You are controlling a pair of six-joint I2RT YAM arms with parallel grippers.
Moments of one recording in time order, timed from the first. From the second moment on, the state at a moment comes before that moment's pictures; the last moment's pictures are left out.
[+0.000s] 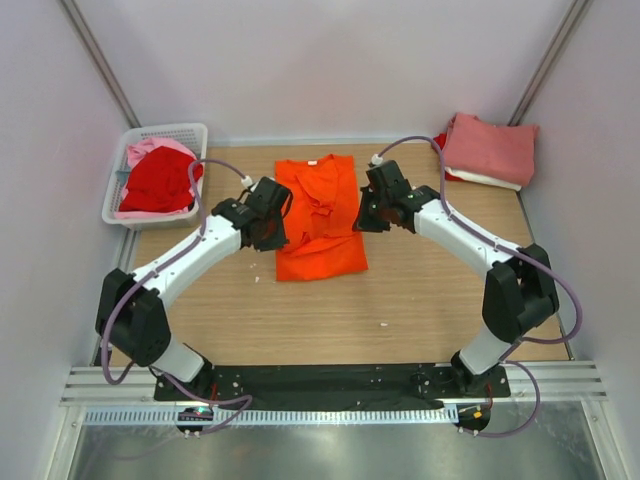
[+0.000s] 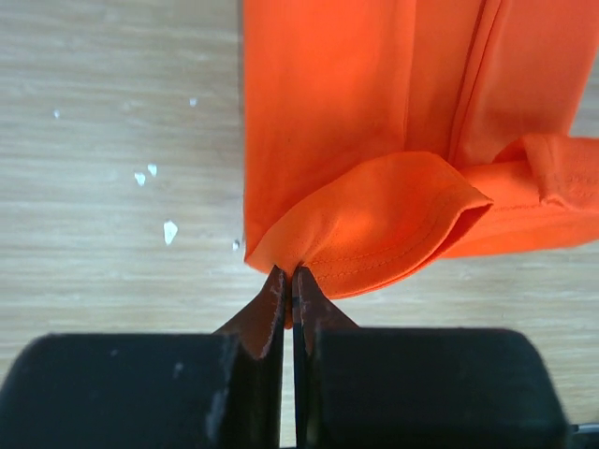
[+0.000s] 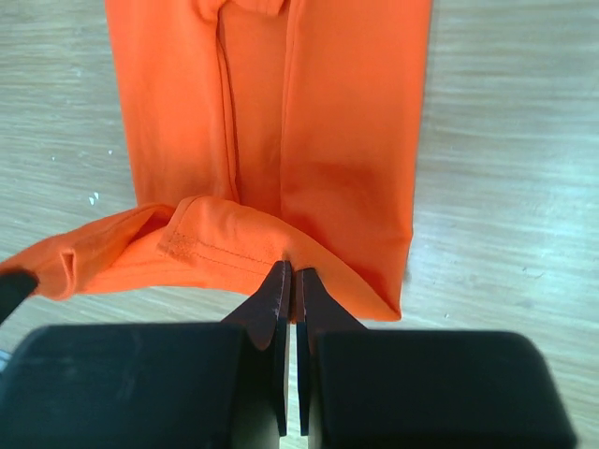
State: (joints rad) left arm -0.59 1.50 1.23 -0.78 -0.21 -0.67; right arm 0.52 1.62 1.28 -0.54 -0.04 0.60
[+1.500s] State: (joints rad) left arm -0.30 2.19 2.02 -0.93 -0.08 -0.50; right arm 0.30 2.18 1.83 -0.53 -0.16 0.47
